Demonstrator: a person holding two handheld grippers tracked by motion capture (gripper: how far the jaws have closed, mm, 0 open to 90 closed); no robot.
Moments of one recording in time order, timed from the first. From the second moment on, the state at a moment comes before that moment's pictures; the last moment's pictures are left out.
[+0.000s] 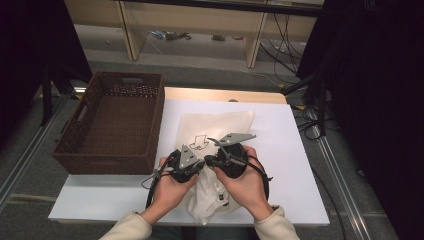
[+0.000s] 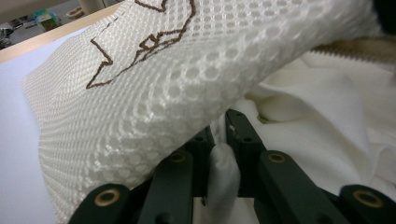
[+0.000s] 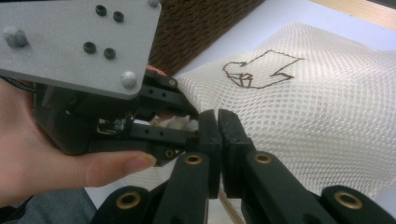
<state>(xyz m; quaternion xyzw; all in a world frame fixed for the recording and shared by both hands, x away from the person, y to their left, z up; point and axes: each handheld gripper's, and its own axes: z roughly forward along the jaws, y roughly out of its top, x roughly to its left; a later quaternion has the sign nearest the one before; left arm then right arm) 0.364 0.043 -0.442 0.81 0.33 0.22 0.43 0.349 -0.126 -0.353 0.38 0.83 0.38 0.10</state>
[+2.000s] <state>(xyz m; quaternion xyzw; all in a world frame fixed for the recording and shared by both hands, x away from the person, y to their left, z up) 0.337 0.063 -0.460 0.84 0.32 0.18 0.40 0.353 -0.128 -0.354 0.35 0.84 0.39 0.12</state>
